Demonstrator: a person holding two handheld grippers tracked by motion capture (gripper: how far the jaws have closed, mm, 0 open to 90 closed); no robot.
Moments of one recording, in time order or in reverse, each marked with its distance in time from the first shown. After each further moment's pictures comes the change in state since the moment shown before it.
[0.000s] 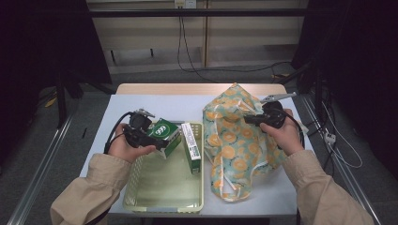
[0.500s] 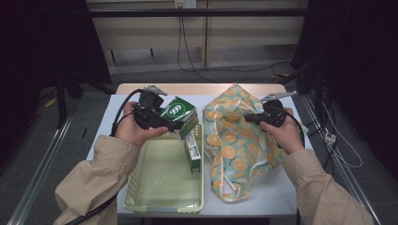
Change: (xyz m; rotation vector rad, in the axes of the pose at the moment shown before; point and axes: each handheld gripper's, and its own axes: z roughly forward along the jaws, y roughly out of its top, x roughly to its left) left arm -0.042 0.065 -0.020 -0.108 -0.087 0.092; right arm -0.001 0.003 -0.001 -0.007 -0.005 0.000
